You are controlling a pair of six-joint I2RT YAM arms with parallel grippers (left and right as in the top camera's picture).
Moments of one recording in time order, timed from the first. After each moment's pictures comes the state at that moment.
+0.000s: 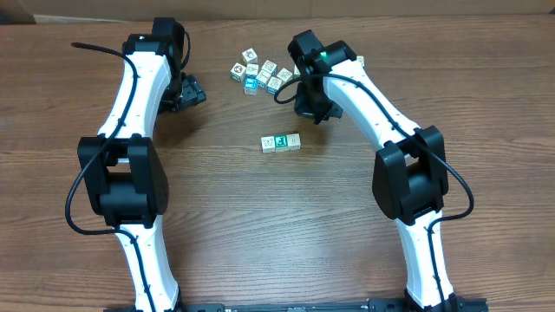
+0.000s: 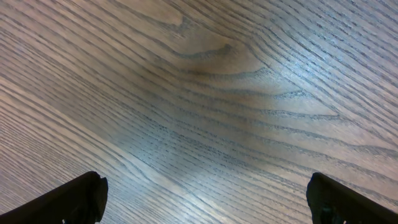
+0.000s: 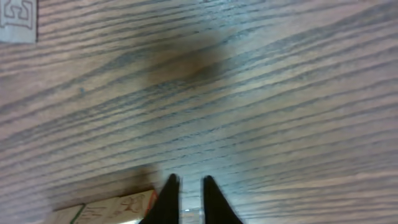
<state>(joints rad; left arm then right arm) -0.04 2.23 1.96 -1.21 -0.20 -0.58 0.44 2.34 2.09 -1.21 0.09 0.59</state>
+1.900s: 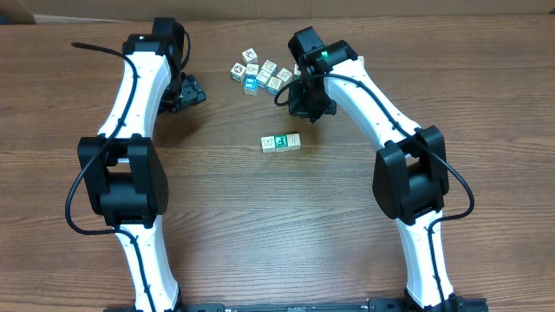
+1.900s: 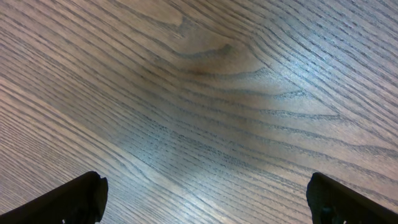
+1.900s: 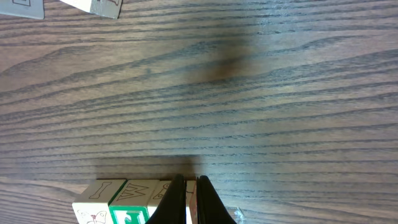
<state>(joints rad) -0.04 2.23 1.96 -1.21 -0.20 -0.58 0.43 2.34 2.09 -1.15 -0.08 0.47</state>
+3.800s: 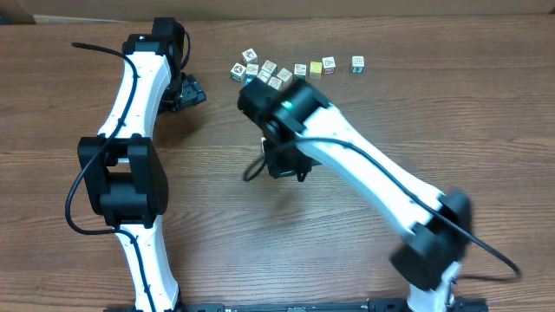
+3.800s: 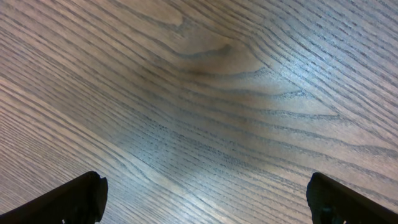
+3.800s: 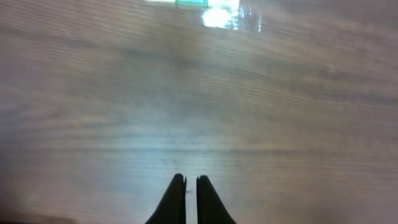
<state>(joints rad) -0.04 2.23 1.96 -1.21 -0.20 -0.58 0.77 1.93 1.89 -1.46 0.08 0.58</state>
